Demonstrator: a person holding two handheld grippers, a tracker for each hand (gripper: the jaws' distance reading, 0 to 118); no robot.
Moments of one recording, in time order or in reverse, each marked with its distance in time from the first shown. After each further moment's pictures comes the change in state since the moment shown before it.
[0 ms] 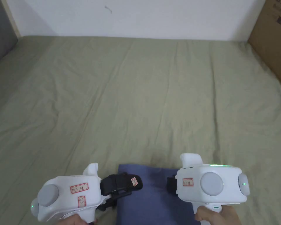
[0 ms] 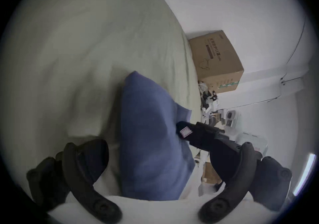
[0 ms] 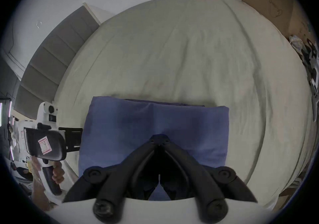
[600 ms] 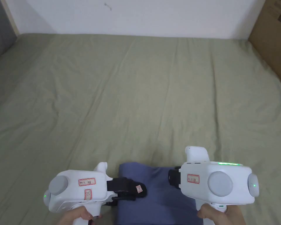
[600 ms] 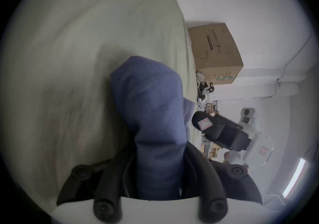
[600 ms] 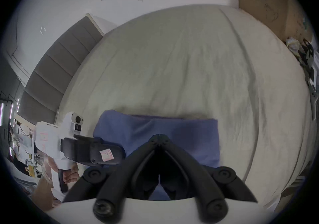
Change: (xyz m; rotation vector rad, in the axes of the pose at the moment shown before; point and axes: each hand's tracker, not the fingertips) left arm -0.017 0.013 -0.016 -0.142 -0.022 0.009; right arm -0.011 0.006 0.025 0.115 0.017 -0.011
